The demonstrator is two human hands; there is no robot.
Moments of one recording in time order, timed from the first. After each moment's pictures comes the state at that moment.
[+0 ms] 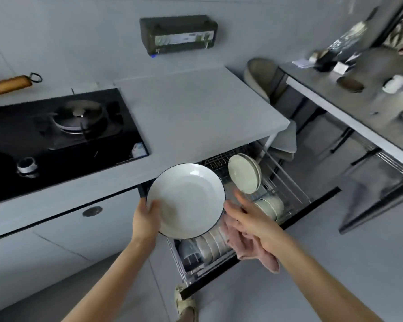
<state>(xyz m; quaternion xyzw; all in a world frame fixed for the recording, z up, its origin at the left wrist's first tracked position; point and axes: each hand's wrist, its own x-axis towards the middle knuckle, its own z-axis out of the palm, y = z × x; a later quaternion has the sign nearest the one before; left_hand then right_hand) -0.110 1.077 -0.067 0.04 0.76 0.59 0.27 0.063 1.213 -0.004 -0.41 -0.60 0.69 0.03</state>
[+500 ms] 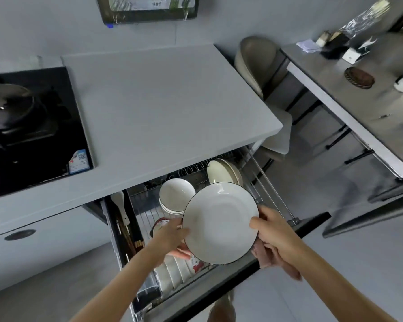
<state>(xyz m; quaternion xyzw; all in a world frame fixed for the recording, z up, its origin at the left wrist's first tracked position) -0.081 1.252 -0.110 0.07 0.69 0.41 0.60 0.087 1.402 -0.033 -0.53 -0.65 0.54 -0.02</state>
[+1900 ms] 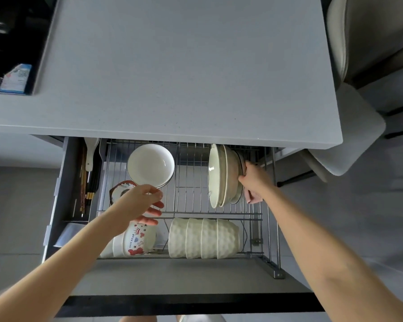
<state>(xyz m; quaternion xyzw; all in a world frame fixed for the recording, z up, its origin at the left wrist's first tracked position) -0.069 1.395 -0.161 -0.18 0.74 0.42 0.49 -0.023 1.693 -0.269 -0.27 -0.89 0.22 -0.28</state>
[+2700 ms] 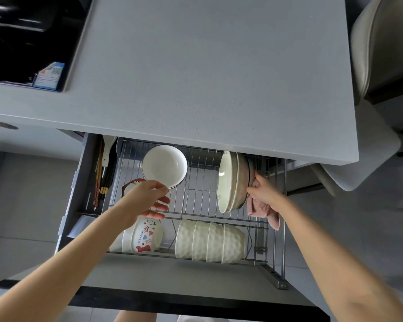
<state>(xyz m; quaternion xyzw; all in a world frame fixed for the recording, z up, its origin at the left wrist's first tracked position) -0.081 1.382 -0.154 -0.20 0.74 0.44 0.48 -0.016 1.693 -0.266 -0.32 -0.79 0.41 -0.32</state>
